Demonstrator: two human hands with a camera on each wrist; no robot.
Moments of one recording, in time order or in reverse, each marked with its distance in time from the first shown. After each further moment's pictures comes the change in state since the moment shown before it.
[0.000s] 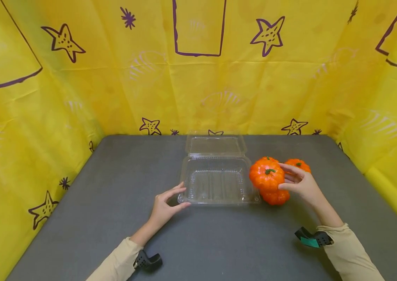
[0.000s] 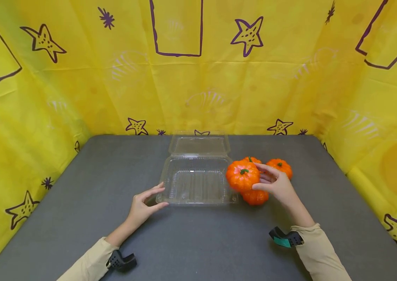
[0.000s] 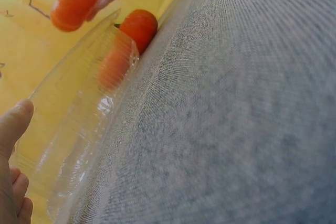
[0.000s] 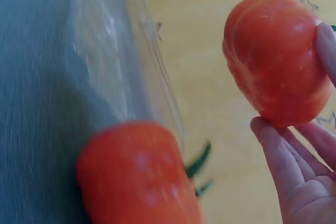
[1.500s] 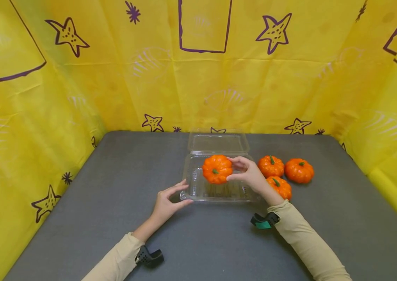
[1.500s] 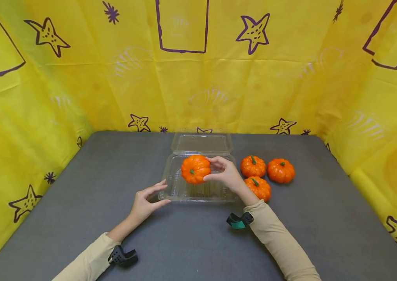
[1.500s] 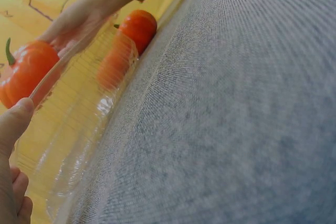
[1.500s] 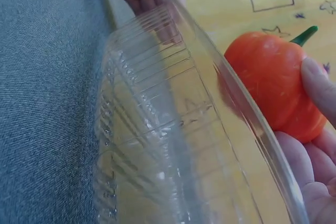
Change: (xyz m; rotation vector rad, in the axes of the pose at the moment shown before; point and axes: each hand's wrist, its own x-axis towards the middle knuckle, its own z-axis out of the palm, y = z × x) left_hand 0.000 -0.003 0.000 0.019 0.003 0.031; right_hand 0.071 0.024 0.109 0.110 -0.164 -0.038
